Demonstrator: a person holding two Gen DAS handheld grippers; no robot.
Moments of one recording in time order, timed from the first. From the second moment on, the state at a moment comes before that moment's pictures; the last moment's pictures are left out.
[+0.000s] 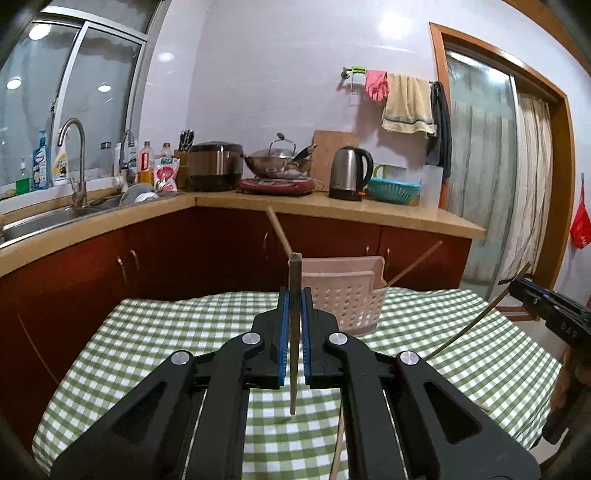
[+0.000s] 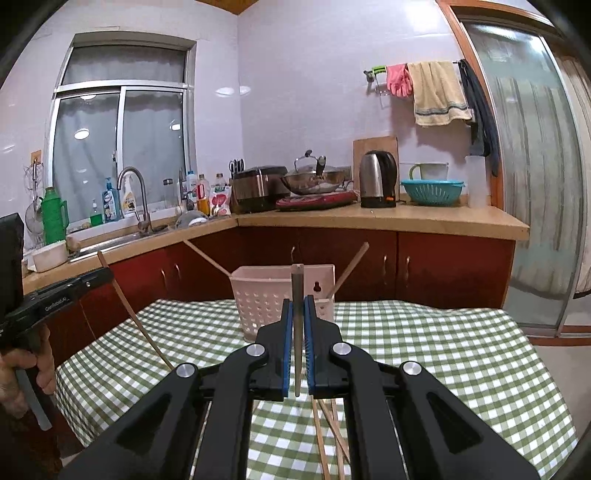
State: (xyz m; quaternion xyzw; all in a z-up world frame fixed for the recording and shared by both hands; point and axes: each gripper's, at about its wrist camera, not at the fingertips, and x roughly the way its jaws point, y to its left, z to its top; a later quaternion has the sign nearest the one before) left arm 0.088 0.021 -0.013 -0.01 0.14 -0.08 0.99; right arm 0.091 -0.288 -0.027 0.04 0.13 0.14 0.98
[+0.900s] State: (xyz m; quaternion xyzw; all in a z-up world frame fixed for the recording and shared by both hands) left arm 0.192 -0.019 0.078 -0.03 0.02 -0.10 0.99; right arm 0.187 -0.296 0.048 0.05 0.04 0.15 0.99
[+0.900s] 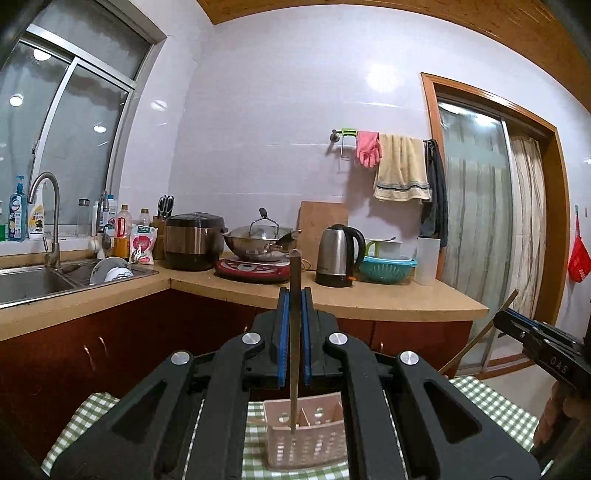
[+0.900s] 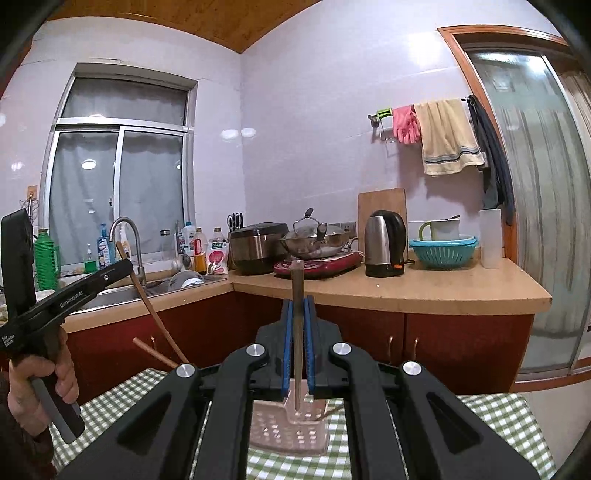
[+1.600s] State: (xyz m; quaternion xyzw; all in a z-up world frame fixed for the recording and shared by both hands) left arm 0.273 -0.025 0.011 -0.02 0.11 -0.09 0.99; right arm 0.258 -0.275 -0.012 0.05 0.13 0.16 0.98
